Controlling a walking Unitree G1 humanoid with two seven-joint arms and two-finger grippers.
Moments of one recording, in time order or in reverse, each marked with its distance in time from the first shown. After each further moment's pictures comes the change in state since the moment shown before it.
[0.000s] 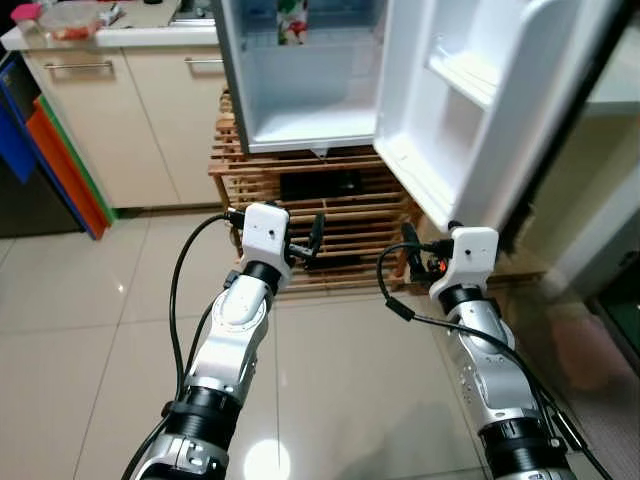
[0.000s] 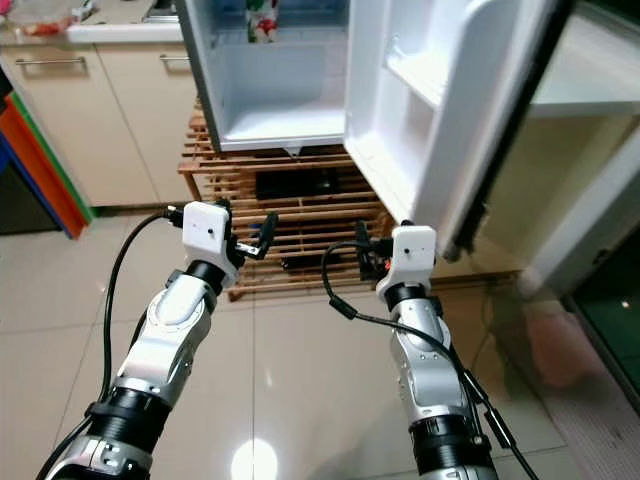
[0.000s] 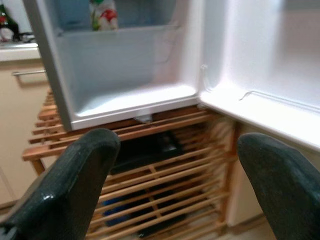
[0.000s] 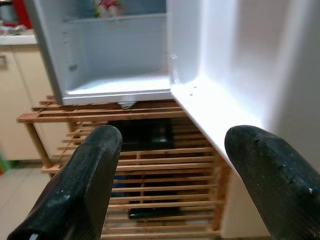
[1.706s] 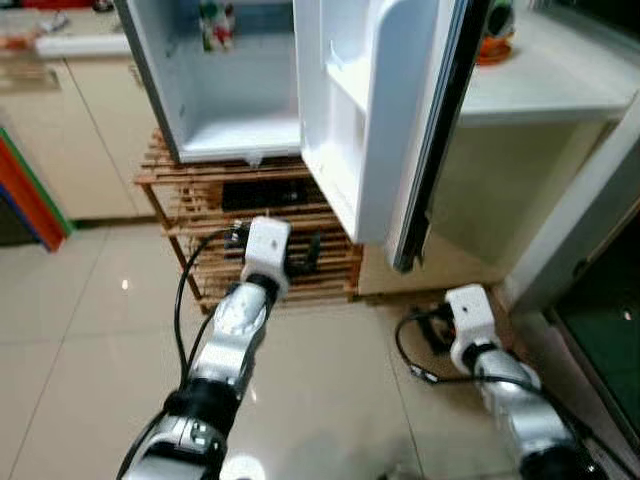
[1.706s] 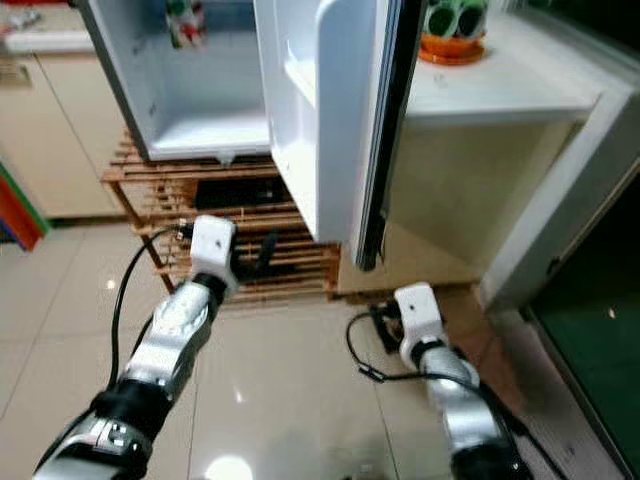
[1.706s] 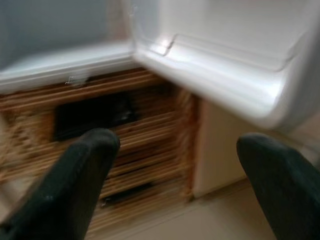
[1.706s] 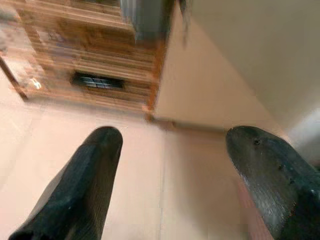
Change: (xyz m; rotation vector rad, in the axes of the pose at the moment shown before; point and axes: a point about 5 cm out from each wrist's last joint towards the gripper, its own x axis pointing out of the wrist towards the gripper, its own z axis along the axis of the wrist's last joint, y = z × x) left arm -0.005 0.012 -0.062 0.035 0.297 0.029; right arm -0.051 -0.066 -0.088 -0.225 0.552 0.049
